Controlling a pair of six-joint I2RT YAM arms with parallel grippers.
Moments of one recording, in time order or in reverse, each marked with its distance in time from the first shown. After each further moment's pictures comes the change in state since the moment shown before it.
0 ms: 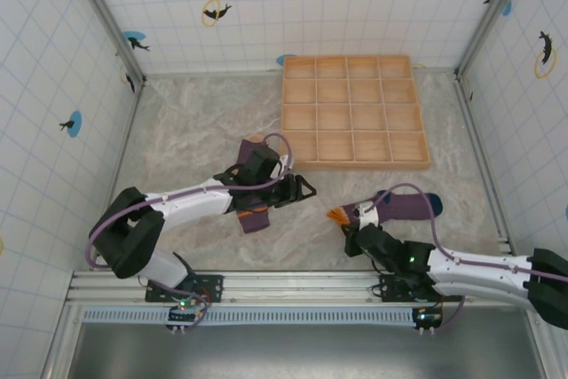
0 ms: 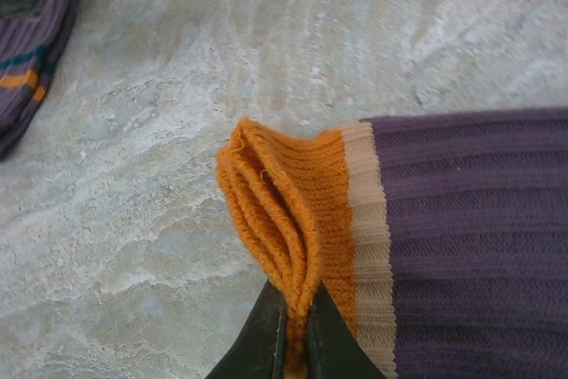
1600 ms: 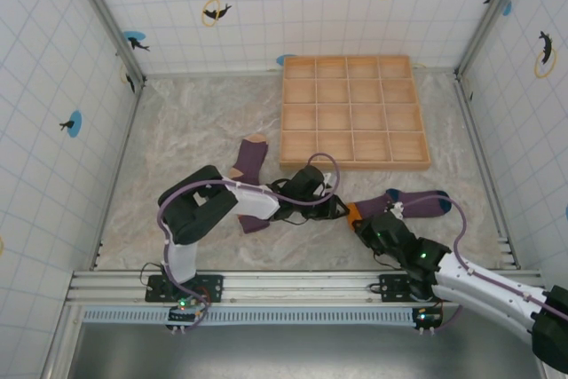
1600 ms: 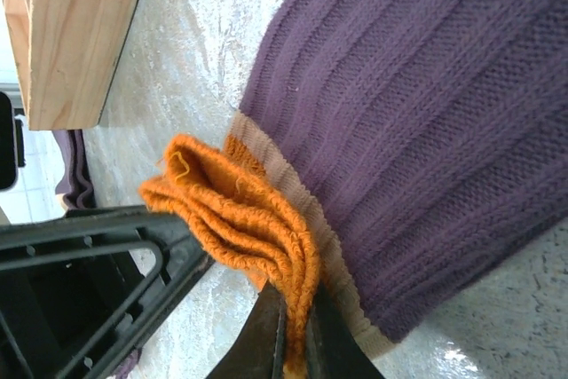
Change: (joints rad) left arm -0.207 0.448 0.161 0.321 -0.037 -0.035; right arm -0.281 -0.174 -0.003 -0.207 -0.226 0.703
